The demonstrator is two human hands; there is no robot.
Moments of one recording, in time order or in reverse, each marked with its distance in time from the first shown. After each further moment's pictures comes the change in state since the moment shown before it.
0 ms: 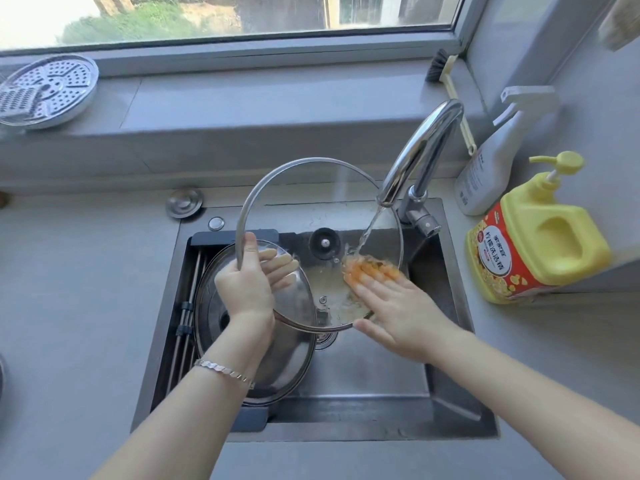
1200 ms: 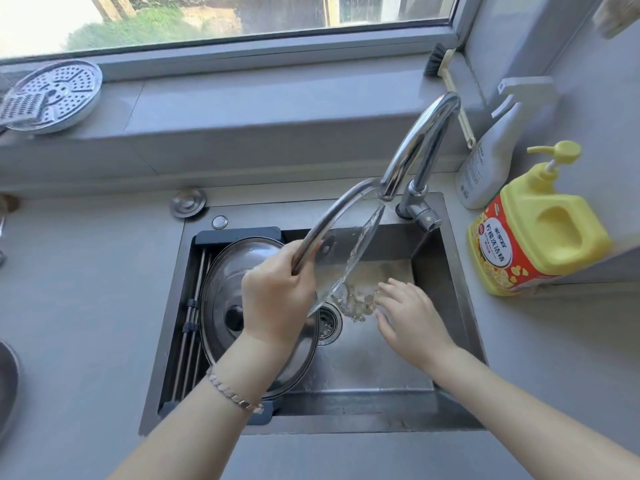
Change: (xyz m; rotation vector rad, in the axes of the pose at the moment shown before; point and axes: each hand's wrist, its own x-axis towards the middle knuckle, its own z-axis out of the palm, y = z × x) left_hand -0.030 -0.004 -0.009 0.746 -0.176 1.101; right_hand -0.018 -0.005 0.042 0.195 0.179 0.333
